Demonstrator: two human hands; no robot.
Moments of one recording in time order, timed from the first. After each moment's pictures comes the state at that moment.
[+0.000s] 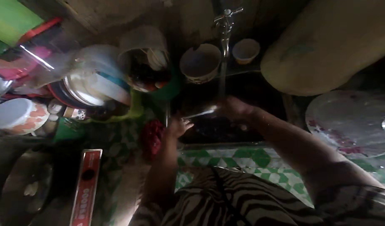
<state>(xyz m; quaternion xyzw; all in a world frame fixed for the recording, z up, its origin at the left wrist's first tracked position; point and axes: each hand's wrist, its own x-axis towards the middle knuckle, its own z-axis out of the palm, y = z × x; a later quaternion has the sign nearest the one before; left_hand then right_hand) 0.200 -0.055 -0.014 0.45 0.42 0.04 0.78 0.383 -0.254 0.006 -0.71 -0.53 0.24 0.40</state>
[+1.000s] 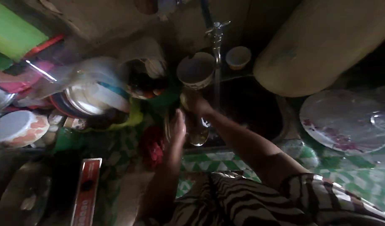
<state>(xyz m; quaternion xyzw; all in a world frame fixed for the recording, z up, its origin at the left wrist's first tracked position) 0.208 -0.104 0.040 0.72 0.47 0.12 0.50 0.346 -0.150 0.002 -0.77 -0.37 0.21 0.48</state>
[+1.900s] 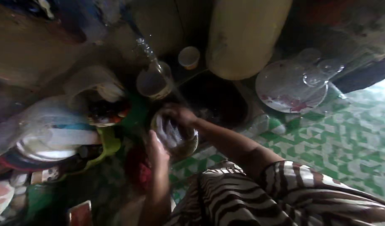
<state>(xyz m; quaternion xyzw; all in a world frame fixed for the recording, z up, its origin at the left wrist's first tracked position) 0.206 -0.135 0.035 0.65 0.47 0.21 0.56 0.347 -0.212 -0.032 -0.75 -0.34 0.21 0.53</state>
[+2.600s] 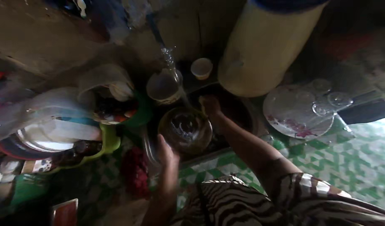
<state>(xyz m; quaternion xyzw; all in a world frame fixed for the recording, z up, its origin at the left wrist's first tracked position) 0.234 -0.149 0.014 0.47 0.52 0.26 0.66 0.425 -0.262 -0.035 -0.80 -0.02 0.20 0.57</state>
